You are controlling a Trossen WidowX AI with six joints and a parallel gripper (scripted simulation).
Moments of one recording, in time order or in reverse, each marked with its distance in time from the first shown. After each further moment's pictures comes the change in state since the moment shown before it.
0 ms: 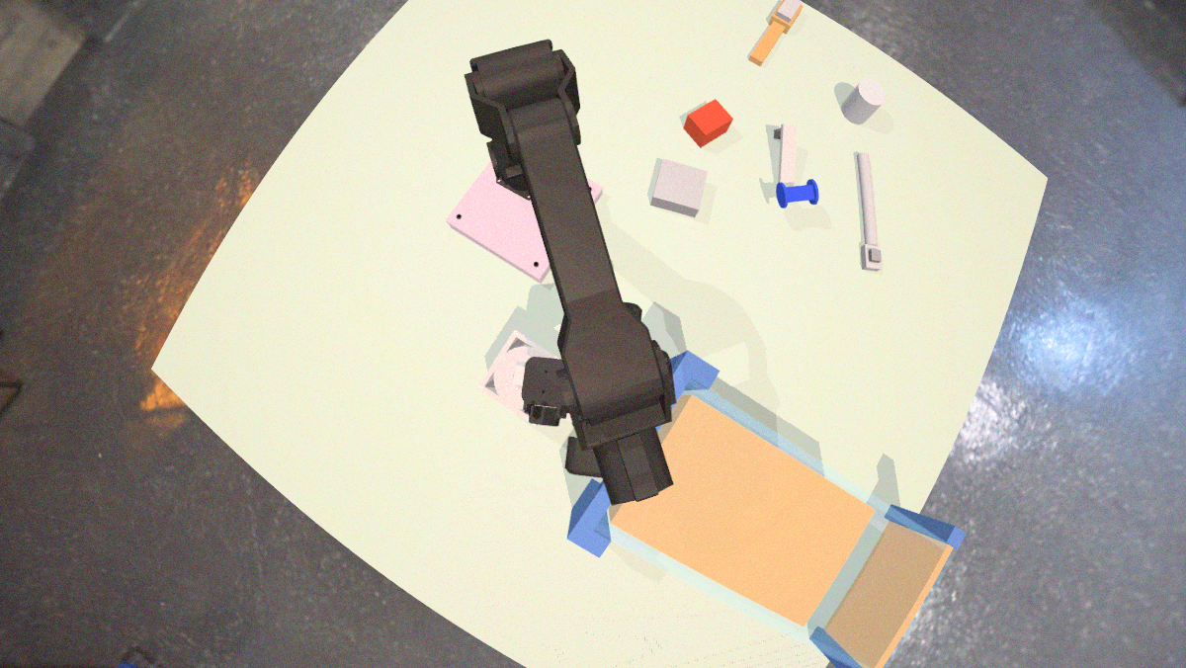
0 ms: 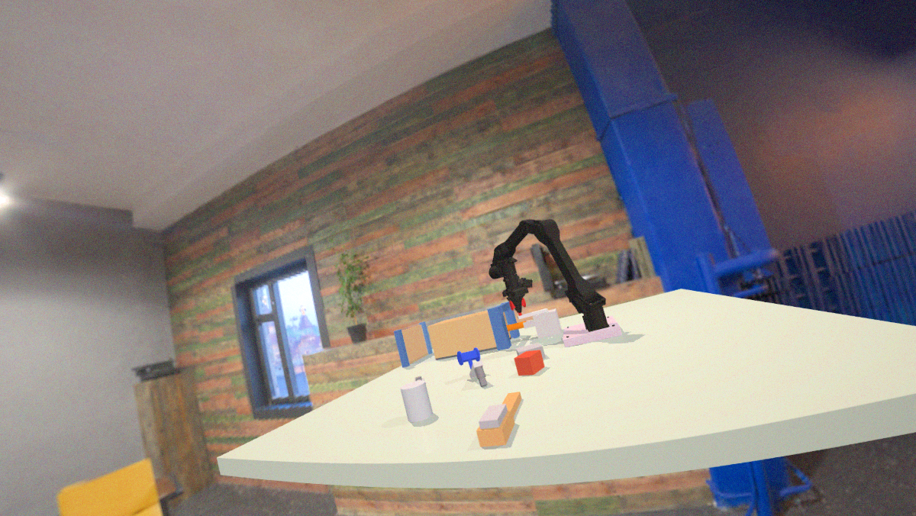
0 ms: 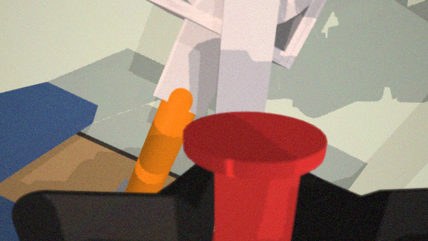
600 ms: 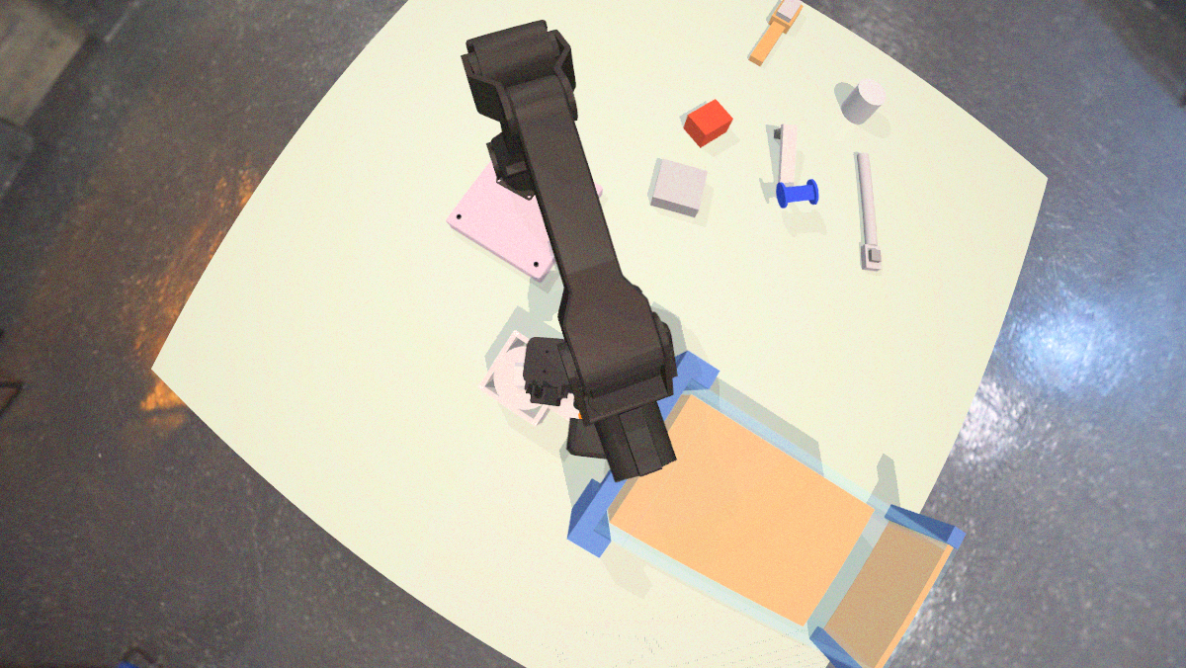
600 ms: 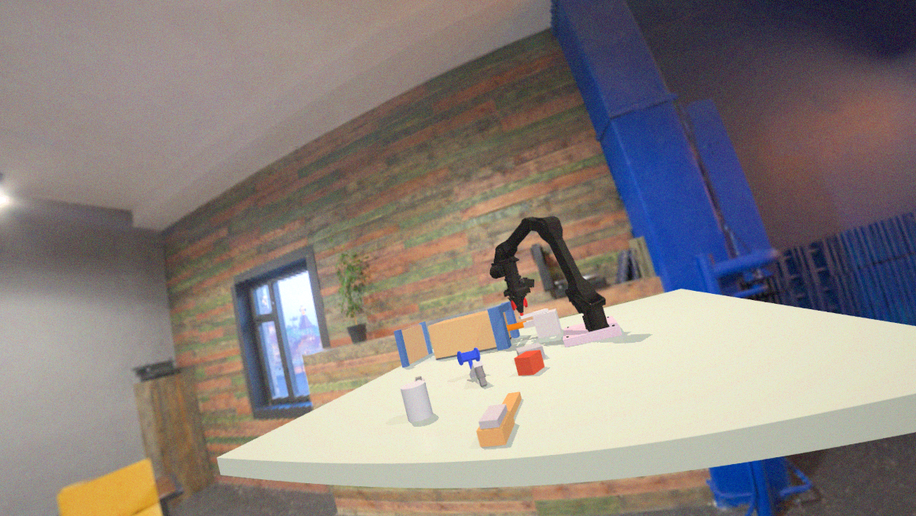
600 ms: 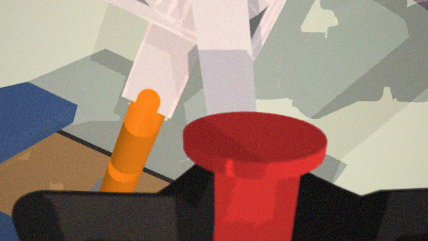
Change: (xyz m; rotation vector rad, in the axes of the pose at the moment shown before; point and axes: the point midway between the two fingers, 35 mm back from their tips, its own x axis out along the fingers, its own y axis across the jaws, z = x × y) arm 0.000 -0.020 0.001 -0.005 0.004 -0.004
